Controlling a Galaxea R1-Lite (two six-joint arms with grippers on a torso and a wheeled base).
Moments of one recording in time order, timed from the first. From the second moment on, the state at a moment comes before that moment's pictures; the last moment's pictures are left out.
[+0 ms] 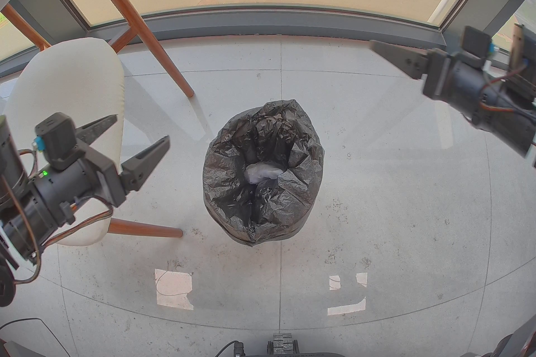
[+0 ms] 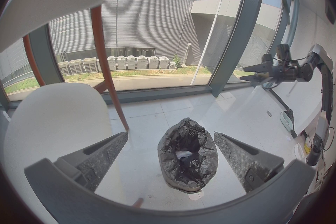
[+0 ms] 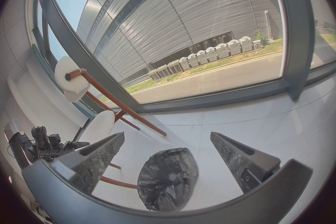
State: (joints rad) left arm -0.39 1.26 -0.49 -0.83 -0.02 0.10; right arm 0.48 1.41 -0.95 -0.53 0.04 0.20
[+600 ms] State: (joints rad) left arm -0.20 0.60 -0.10 -0.64 0.01 0.10; right arm 0.23 0.61 -0.43 -0.22 -0.01 0.10
